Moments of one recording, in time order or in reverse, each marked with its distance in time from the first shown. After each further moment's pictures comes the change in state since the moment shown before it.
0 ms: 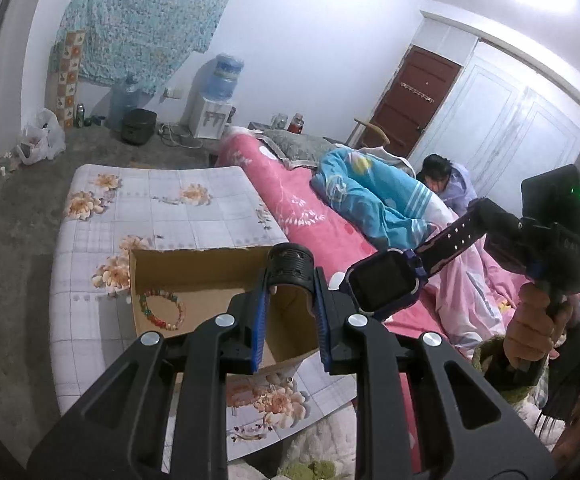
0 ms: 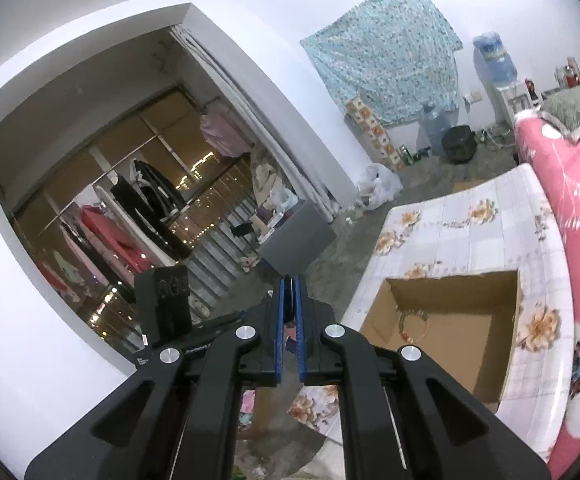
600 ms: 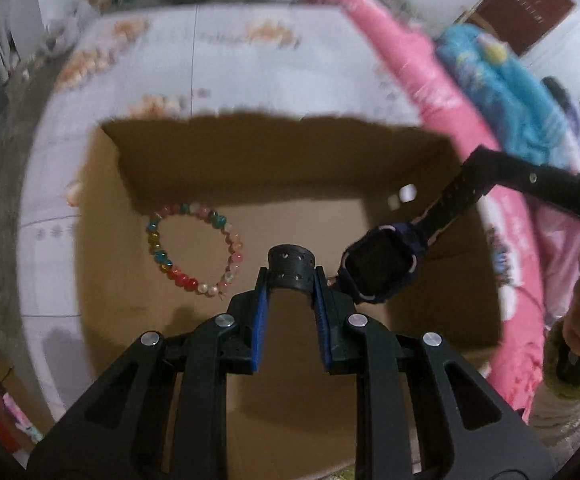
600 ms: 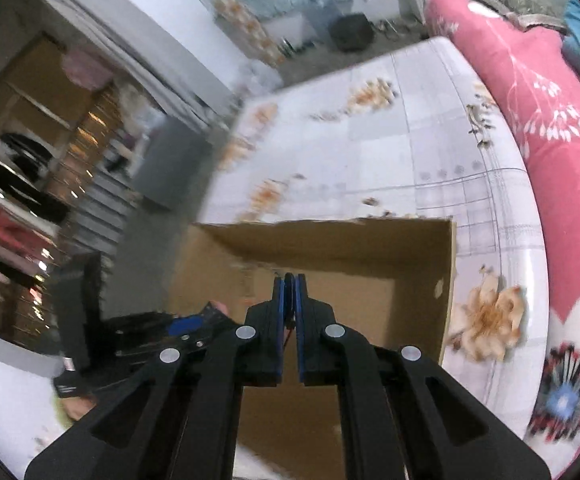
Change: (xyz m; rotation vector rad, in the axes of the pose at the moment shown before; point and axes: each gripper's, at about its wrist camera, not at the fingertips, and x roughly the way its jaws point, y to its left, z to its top) left arm 0.264 0.126 -0.043 -0.148 0.543 0.255; right arm 0.217 -0.237 -0.014 0.160 0.435 -0.411
